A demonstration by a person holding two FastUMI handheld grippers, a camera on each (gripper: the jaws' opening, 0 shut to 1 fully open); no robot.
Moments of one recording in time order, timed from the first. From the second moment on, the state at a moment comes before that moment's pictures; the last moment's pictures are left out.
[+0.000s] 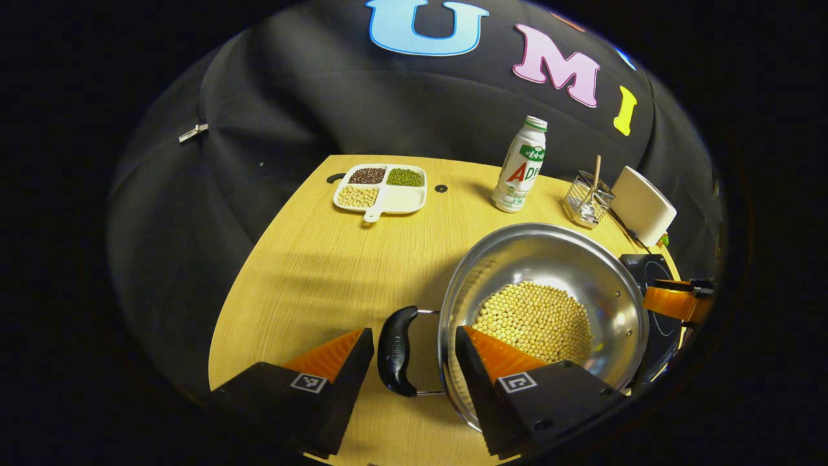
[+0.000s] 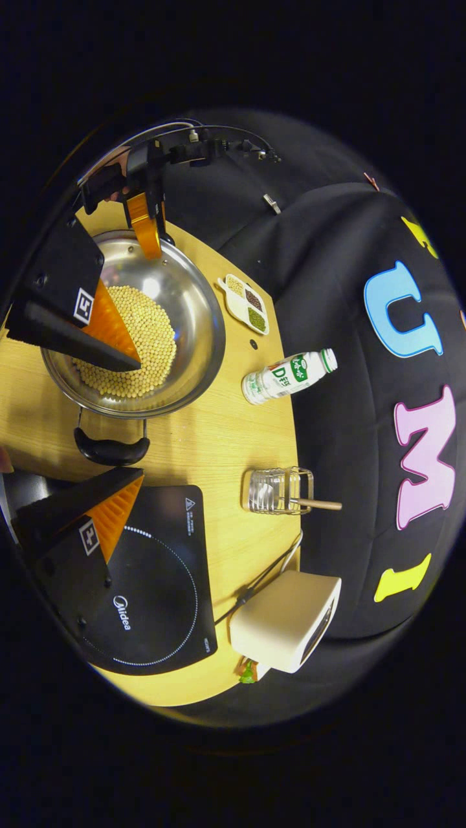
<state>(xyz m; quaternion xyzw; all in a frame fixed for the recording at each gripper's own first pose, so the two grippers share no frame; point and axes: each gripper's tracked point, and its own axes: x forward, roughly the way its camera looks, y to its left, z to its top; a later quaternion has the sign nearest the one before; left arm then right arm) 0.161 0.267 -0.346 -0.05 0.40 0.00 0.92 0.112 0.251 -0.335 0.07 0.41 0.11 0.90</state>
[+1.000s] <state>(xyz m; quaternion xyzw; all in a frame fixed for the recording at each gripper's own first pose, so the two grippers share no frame) 0.148 0.253 -0.328 -0.06 0.39 -0.01 0.92 0.112 0.239 -0.358 0.05 0.46 0.09 0.88</state>
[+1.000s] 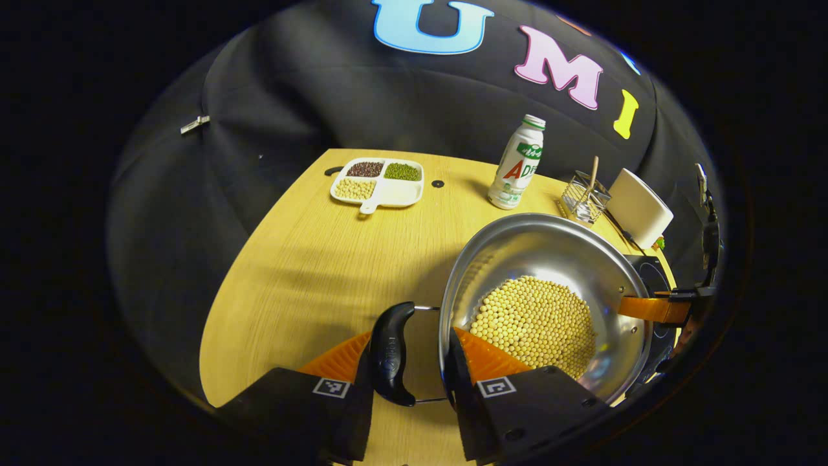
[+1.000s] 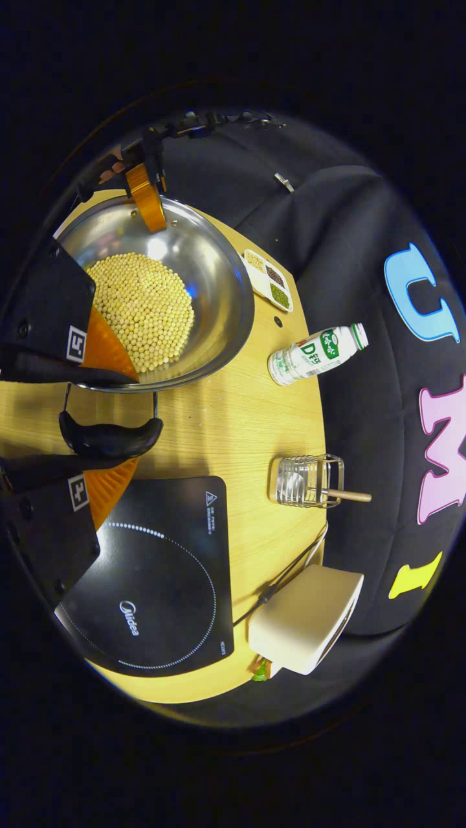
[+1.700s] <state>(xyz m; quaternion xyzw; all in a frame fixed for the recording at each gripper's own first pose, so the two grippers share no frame) 0.113 0.133 -0.251 -0.05 0.39 -0.03 0.92 0.083 0.116 -0.282 0.06 0.45 0.07 0.89</state>
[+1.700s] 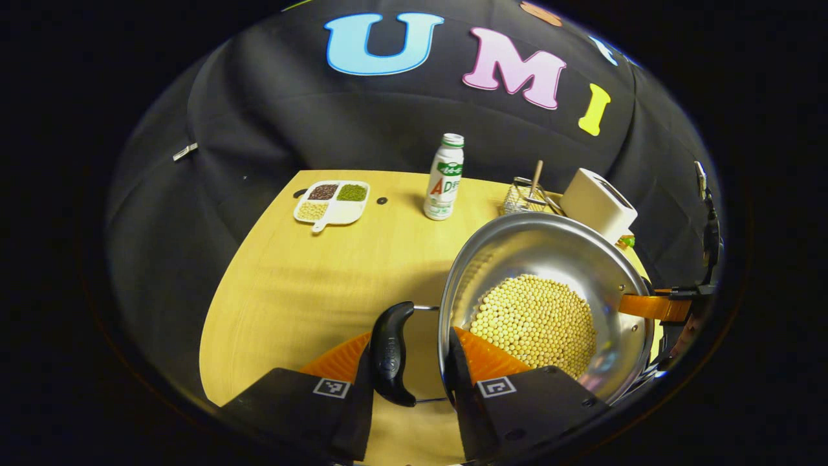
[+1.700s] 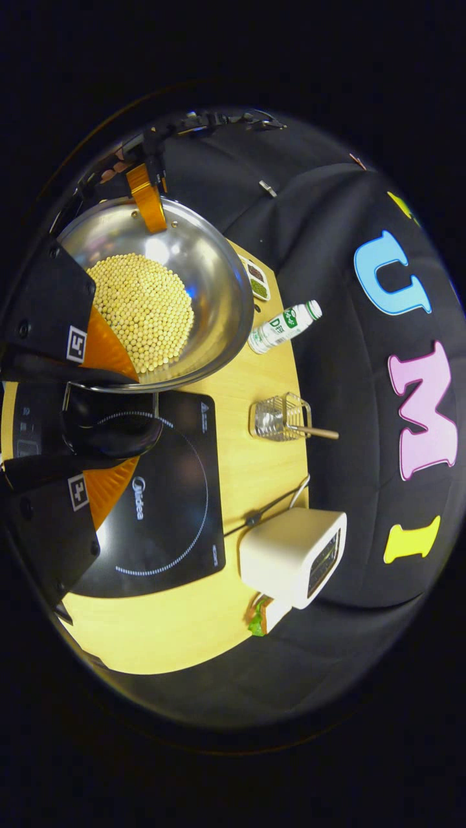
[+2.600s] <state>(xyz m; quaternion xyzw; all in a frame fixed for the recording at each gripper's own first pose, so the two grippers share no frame) 0.130 -0.033 -0.237 -0.05 0.40 -0.06 0.91 0.099 -0.049 -0.268 0.07 0.45 0.05 0.89</state>
